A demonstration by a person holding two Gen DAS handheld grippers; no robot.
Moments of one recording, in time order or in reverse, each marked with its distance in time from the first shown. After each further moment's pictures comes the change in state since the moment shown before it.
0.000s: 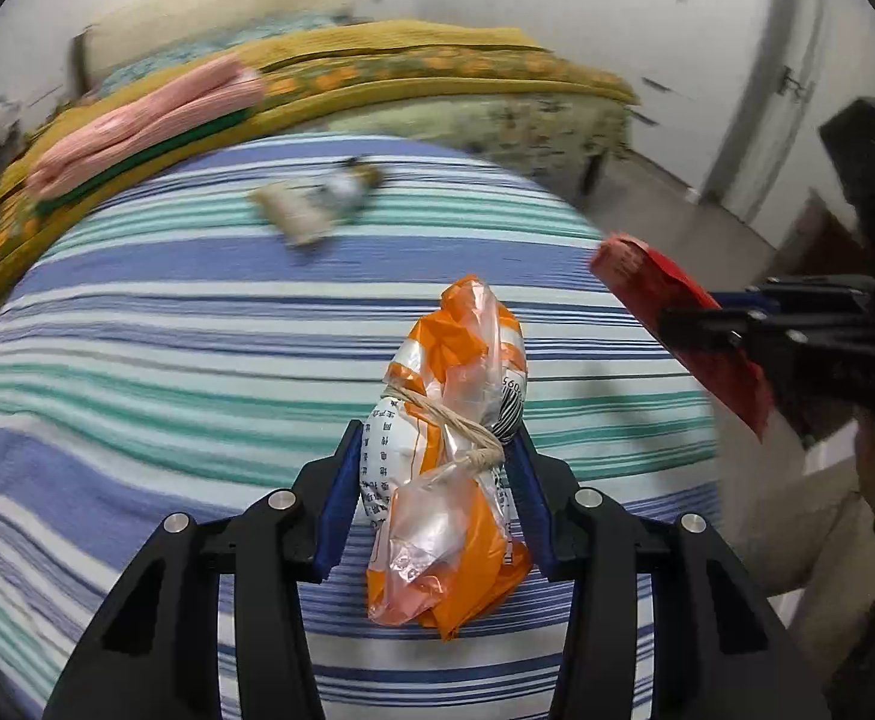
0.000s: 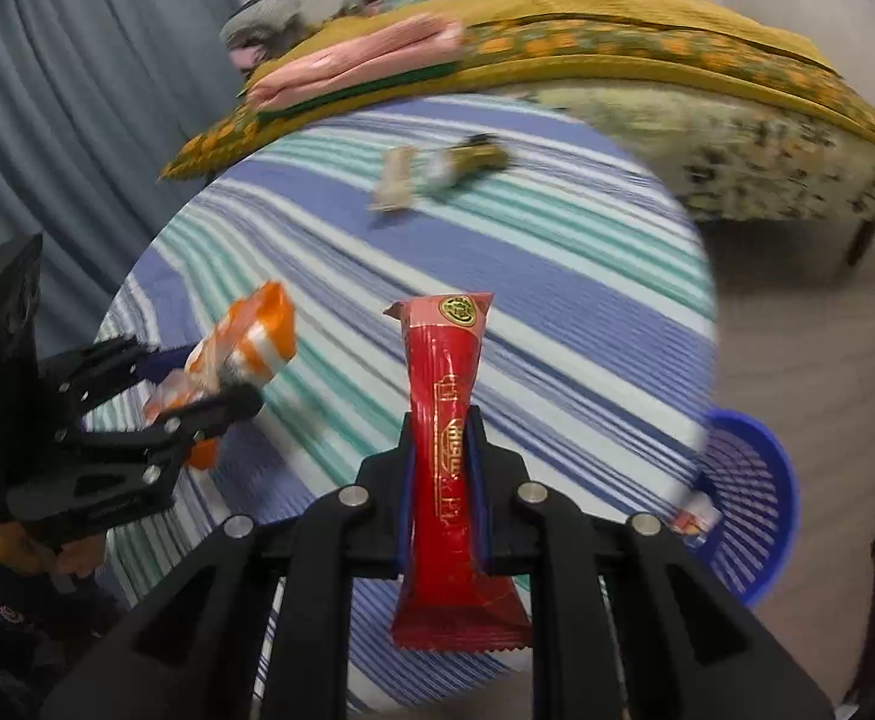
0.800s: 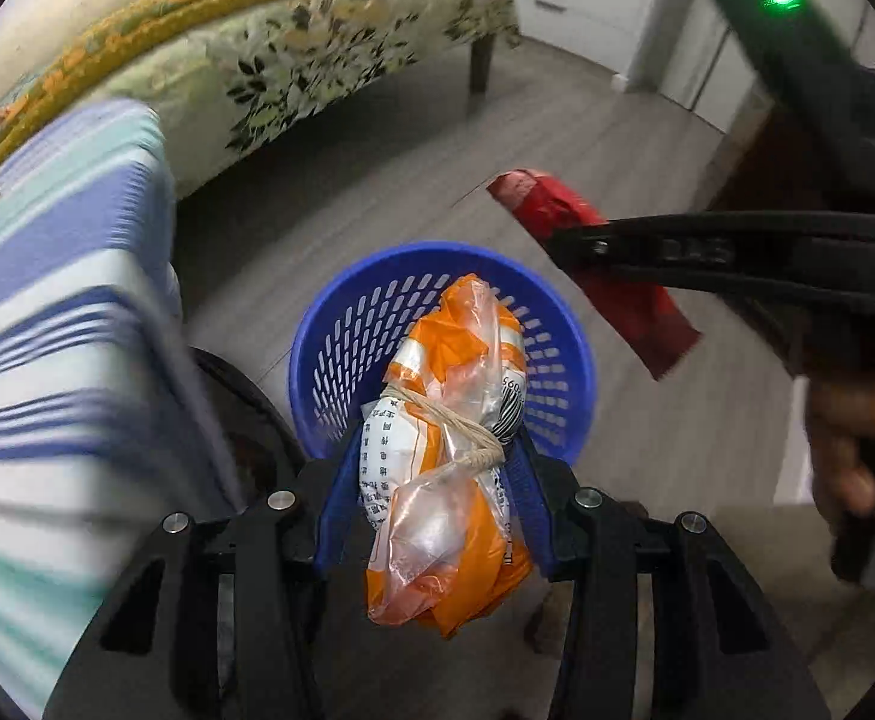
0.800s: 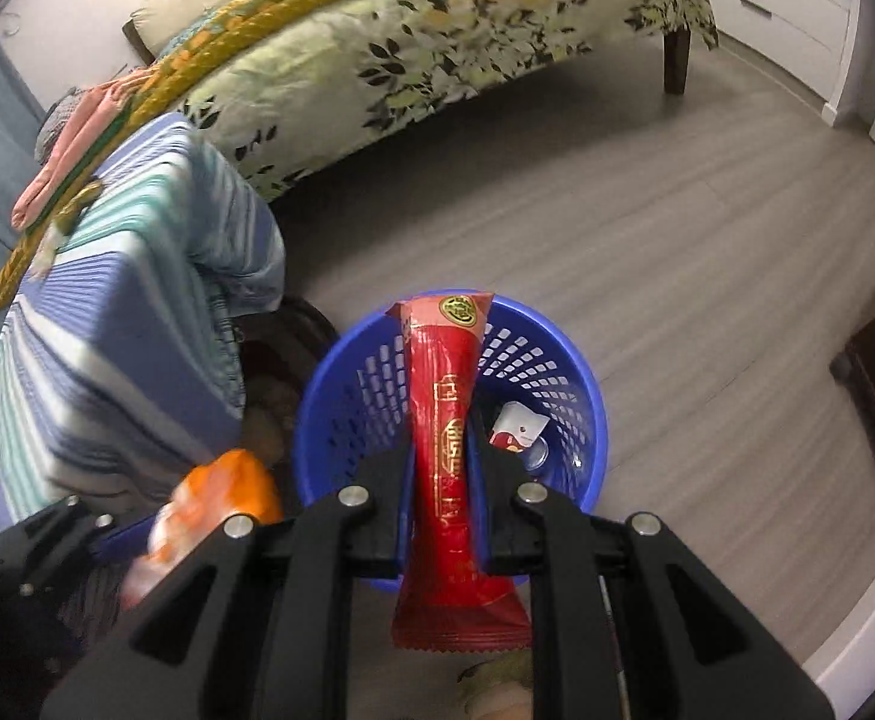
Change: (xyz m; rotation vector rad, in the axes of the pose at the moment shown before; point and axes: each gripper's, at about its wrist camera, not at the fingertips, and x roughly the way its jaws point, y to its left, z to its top) left arm 0.199 -0.236 0.005 0.143 0.193 -0.043; right arm 0.025 -0.264 -0.085 0.378 0.037 -0.168
